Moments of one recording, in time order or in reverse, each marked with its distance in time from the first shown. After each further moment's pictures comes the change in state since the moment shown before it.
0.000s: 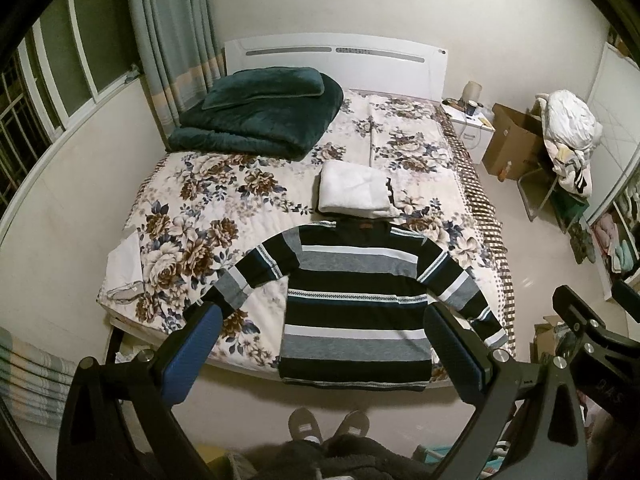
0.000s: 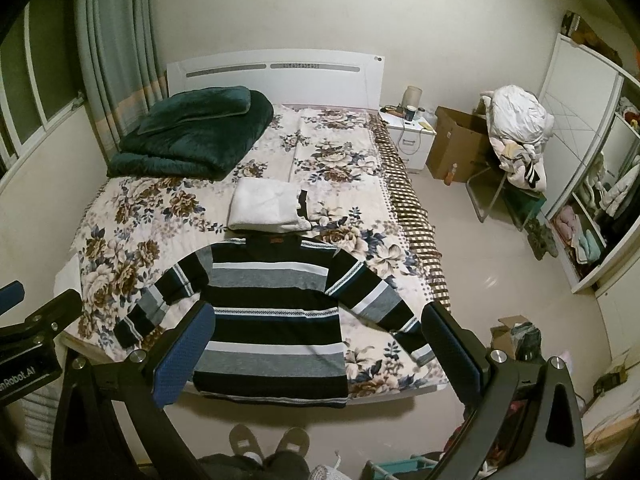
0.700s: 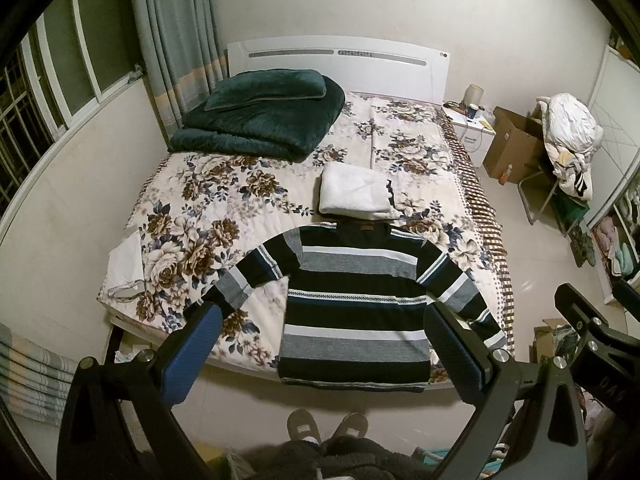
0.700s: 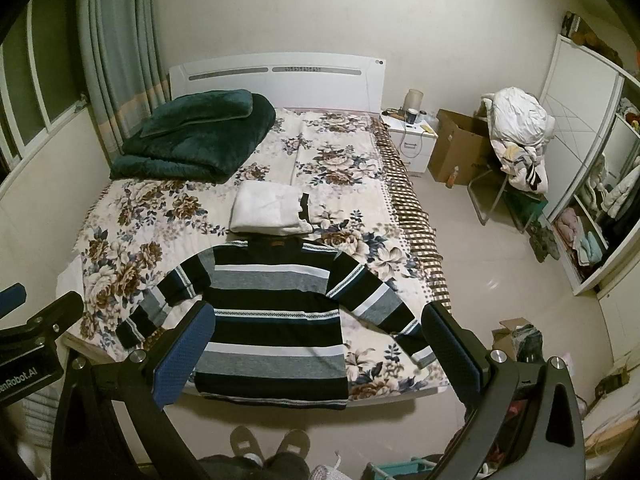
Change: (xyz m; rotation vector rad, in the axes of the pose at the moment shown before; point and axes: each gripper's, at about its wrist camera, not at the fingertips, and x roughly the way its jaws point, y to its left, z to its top) left arm 0.000 0.003 0.001 -0.003 -0.008 -0.002; right arm -0.001 -0.001 -0.001 0.000 -0.005 0.002
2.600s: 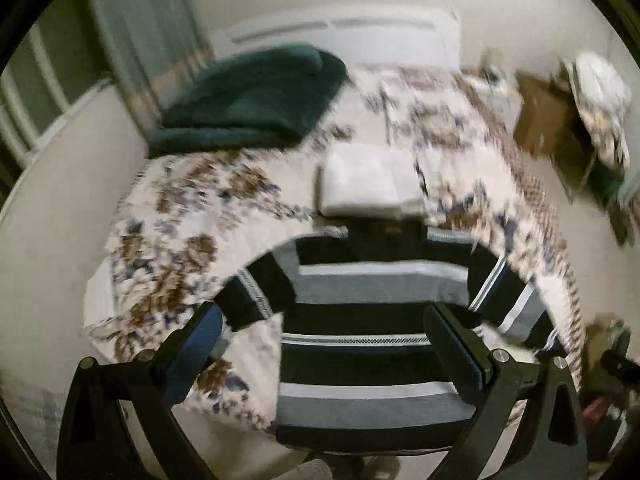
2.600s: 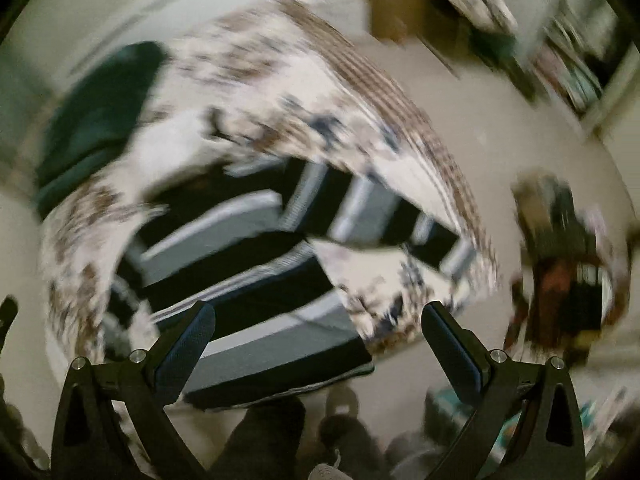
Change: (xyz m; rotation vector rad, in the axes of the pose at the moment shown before) left arm 0.306 -0.037 0.039 0.124 0.047 0.082; right arm 0.353 -0.109 -0.061 0.491 0.412 -0.085
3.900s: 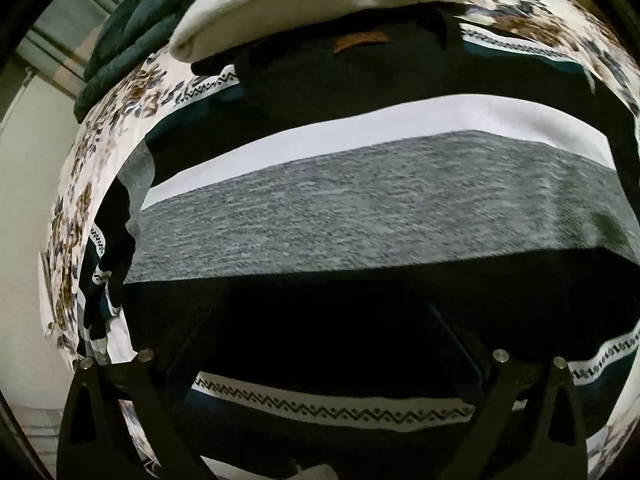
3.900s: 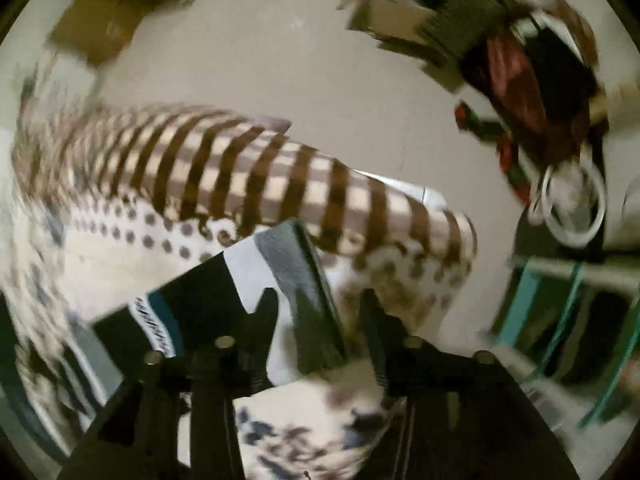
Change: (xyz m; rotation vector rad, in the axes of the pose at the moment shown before) left arm 0.347 -0.131 -0.079 0.149 0.282 0.137; right arm 0.383 -0.436 0.020 0.903 0.113 -0.019
